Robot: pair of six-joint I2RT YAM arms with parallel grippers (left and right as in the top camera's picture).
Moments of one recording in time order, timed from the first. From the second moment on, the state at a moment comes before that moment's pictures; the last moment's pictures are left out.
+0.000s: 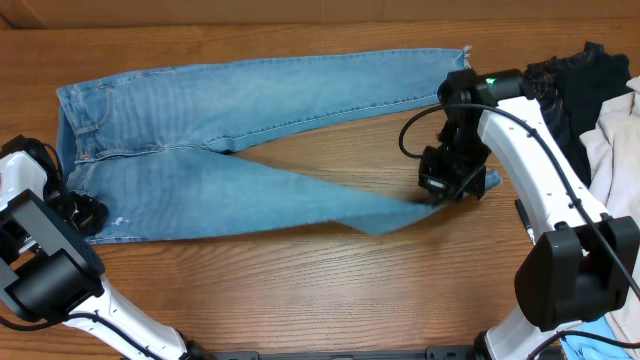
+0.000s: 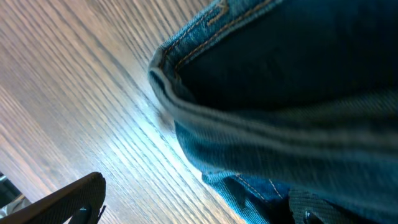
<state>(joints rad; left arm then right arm) 0.66 2.09 1.46 -1.08 -0.33 -0.36 0.19 1.82 1.57 -1.58 -0.23 0.46</state>
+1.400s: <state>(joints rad) 0.66 2.09 1.46 -1.08 -0.31 -0.34 -0.07 1.66 1.39 -1.37 -0.12 0.56</state>
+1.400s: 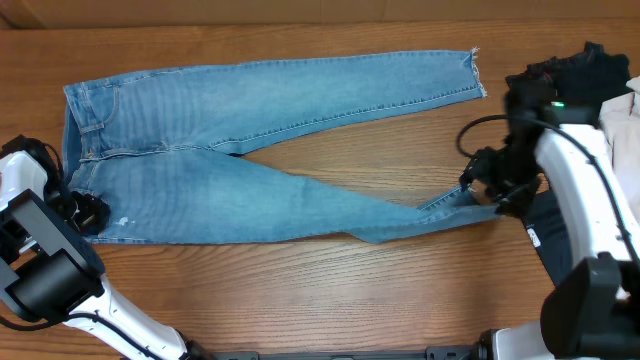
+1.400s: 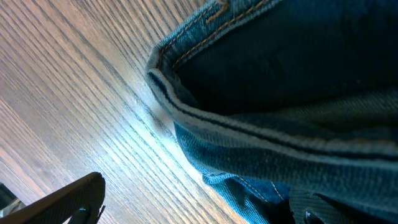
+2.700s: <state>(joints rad) 0.65 2.09 1.46 -1.08 -0.25 -0.34 -0.08 1.66 1.55 -0.82 -0.36 0.62</state>
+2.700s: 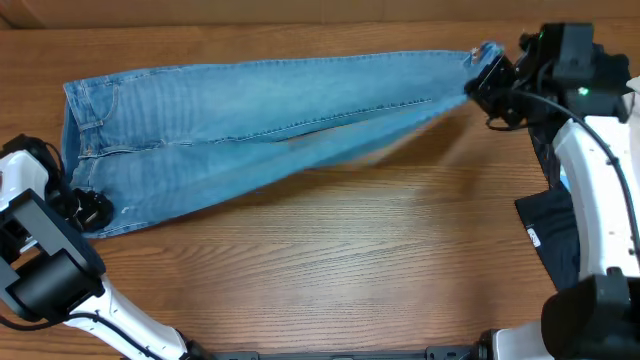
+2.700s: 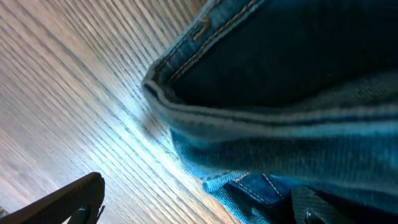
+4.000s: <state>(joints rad) 0.67 2.01 1.55 -1.15 -0.20 -0.36 -0.12 1.66 1.22 -1.11 0.16 0.60</state>
